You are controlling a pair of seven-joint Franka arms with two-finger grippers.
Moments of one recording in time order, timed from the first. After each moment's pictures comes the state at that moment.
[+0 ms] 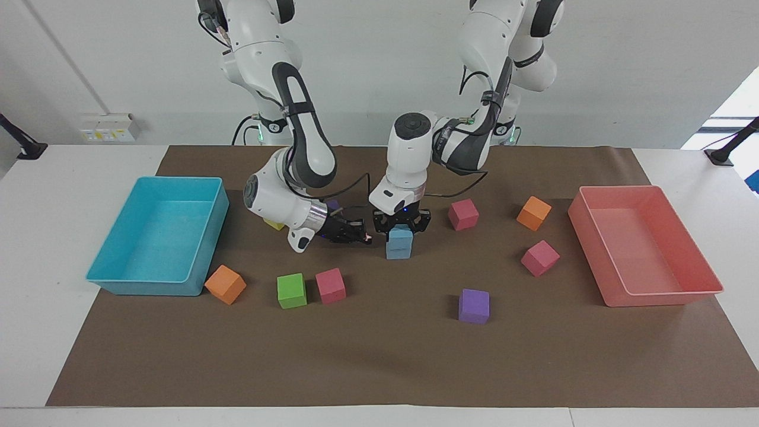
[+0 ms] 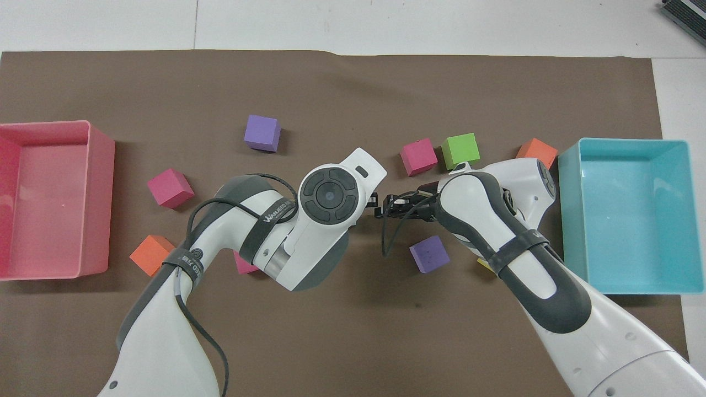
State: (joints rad) left arm -0.73 0.39 0.04 -1.74 0.04 2.25 -0.68; right arm 0.32 0.37 0.00 -2.00 1.06 2.24 -0.35
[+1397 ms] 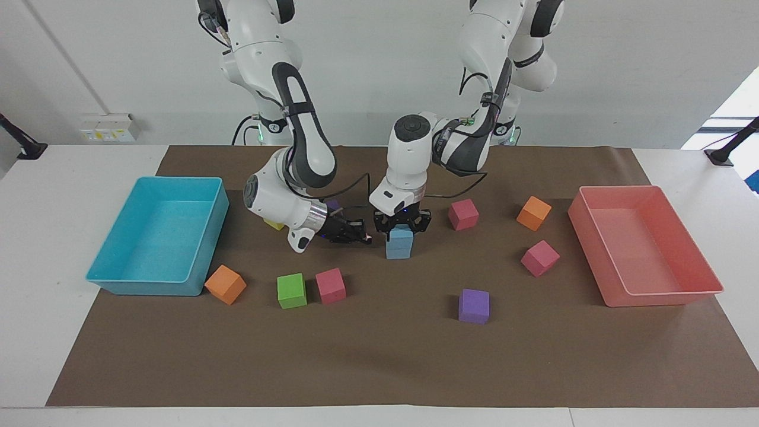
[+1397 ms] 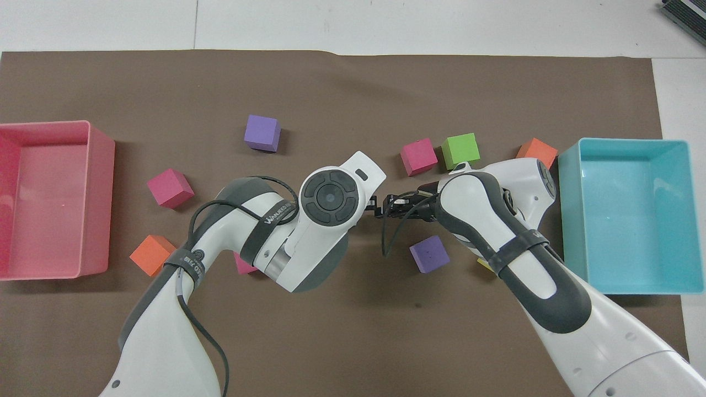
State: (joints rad) left arm -0.73 0.39 0.04 -1.75 0.04 2.25 -0.67; right arm 0.32 0.37 0.00 -2.00 1.06 2.24 -0.35
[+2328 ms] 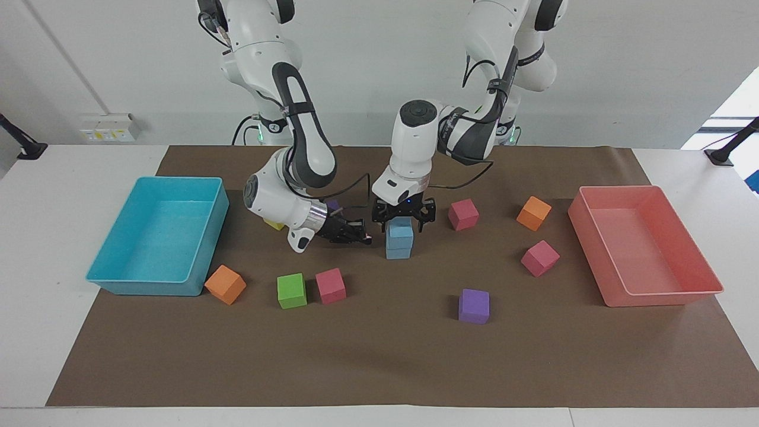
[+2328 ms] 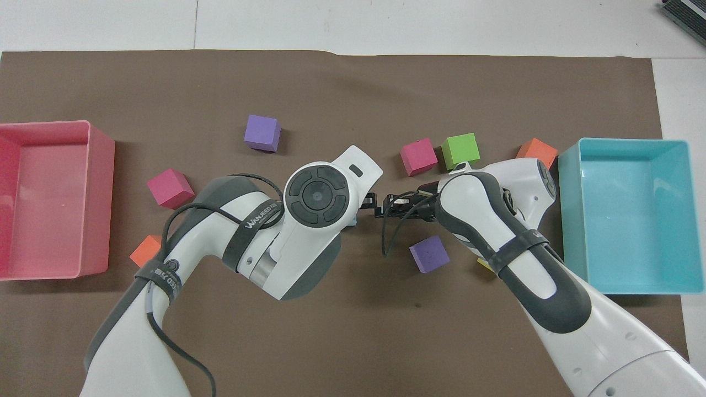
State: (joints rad) left arm -0.73 0.30 0.05 -1.75 0.02 2.17 -0.67; right arm 0.32 0.37 0.00 -2.00 1.06 2.24 -0.35
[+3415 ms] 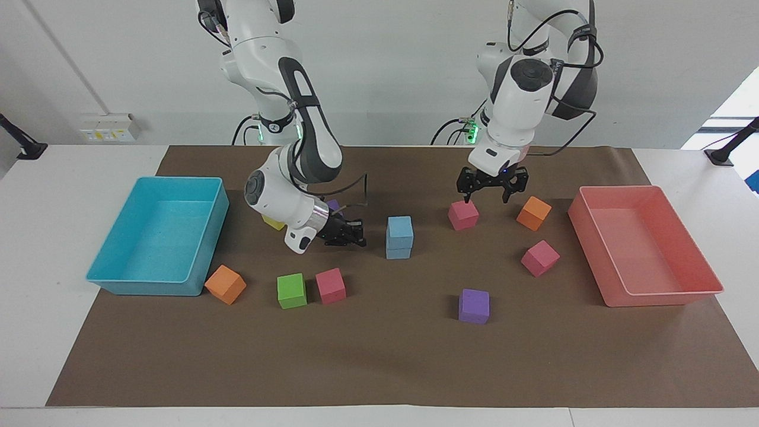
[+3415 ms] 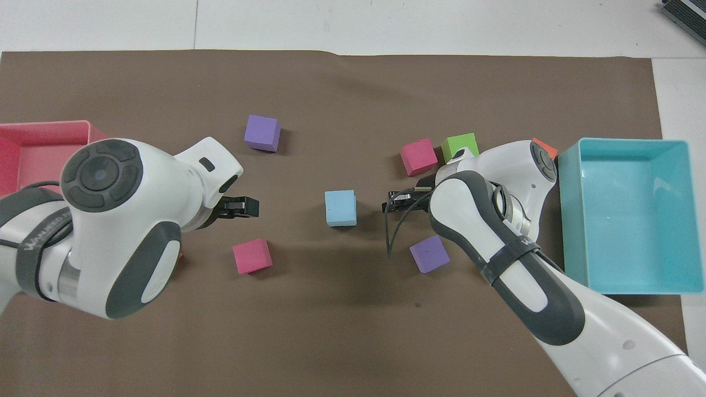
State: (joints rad) left arm -0.46 -0.01 0.07 -1.97 0.02 1.99 -0.32; right arm 0.32 0.37 0.00 -1.92 0.79 2.23 -0.26
